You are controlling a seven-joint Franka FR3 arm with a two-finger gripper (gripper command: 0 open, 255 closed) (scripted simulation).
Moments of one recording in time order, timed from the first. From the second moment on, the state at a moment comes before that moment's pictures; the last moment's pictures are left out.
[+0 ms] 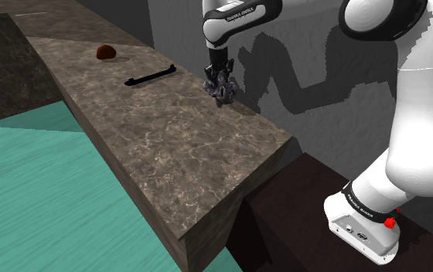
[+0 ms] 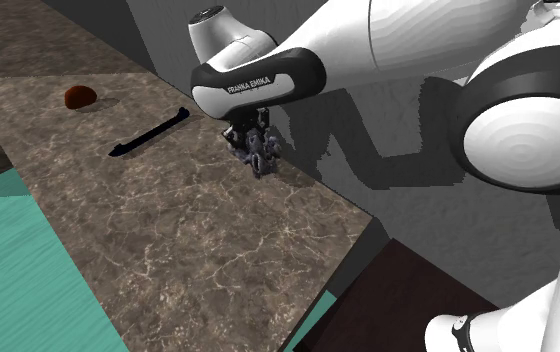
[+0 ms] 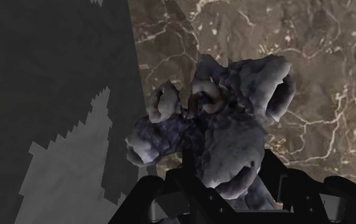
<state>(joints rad) 0.02 0.57 0.10 -1.49 -0.21 1.95 0.24</state>
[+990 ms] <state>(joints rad) 0.02 0.53 0.10 -1.39 -0.19 1.81 0.21</state>
